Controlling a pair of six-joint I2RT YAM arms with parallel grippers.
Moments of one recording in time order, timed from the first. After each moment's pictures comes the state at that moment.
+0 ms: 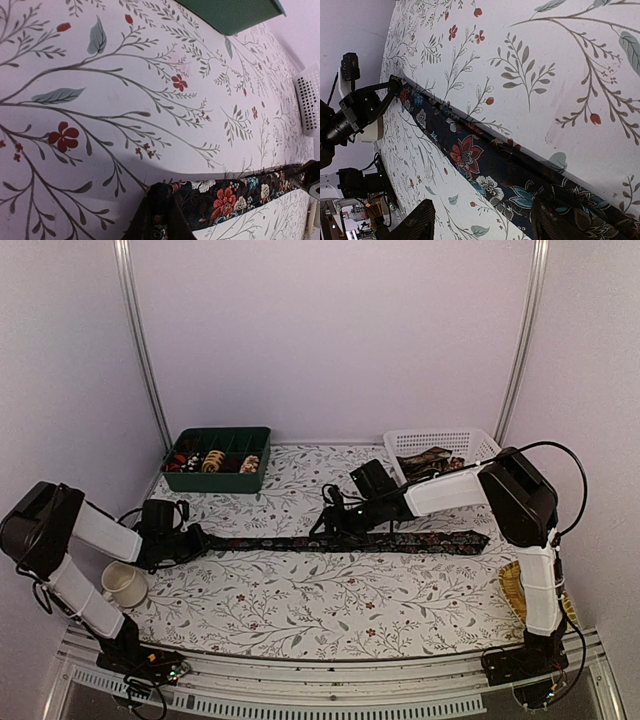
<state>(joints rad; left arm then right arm) -0.17 1.55 0.39 0.42 0.22 -0.60 0.74 2.17 1.42 -0.06 -0.55 0.71</state>
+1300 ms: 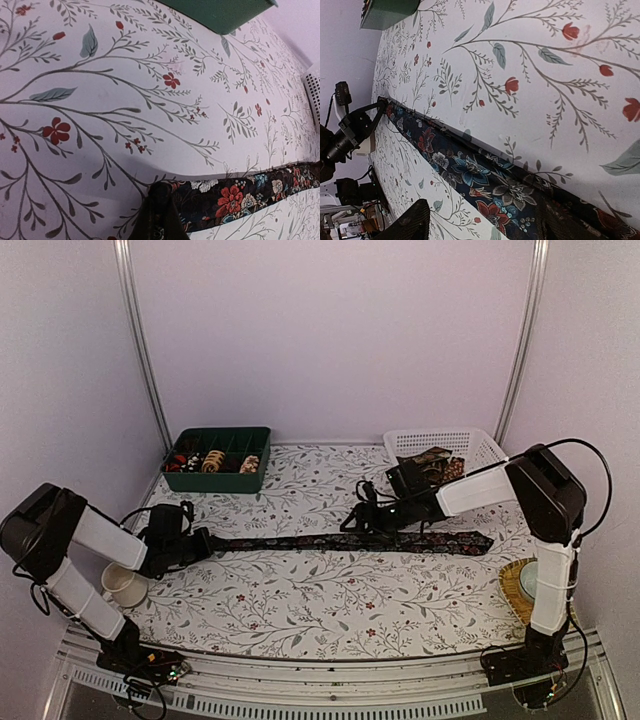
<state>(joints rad) -0.28 1.55 0.35 0.50 0.04 -0.59 0.62 2.03 1.18 0.01 -0.50 0.68</state>
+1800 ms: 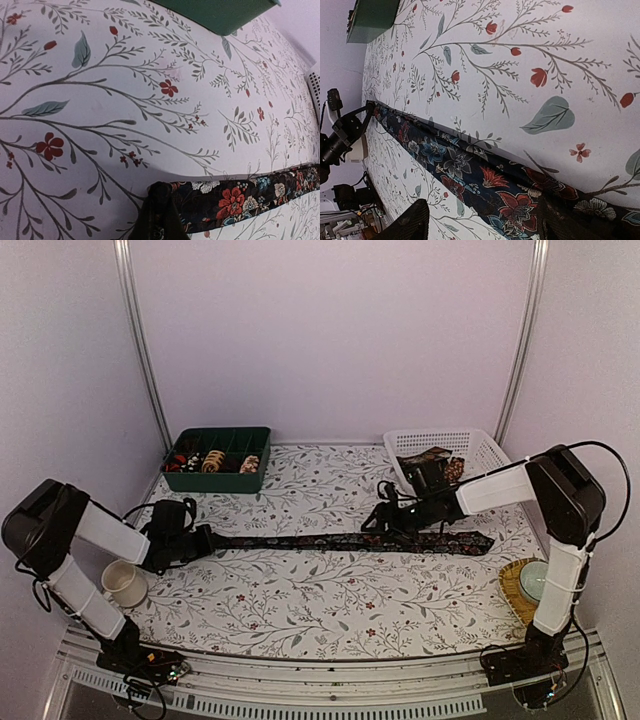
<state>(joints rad) -0.28 1.57 0.40 0.46 0.04 -0.57 0.53 1.92 1.07 -0.04 -0.48 0.65</state>
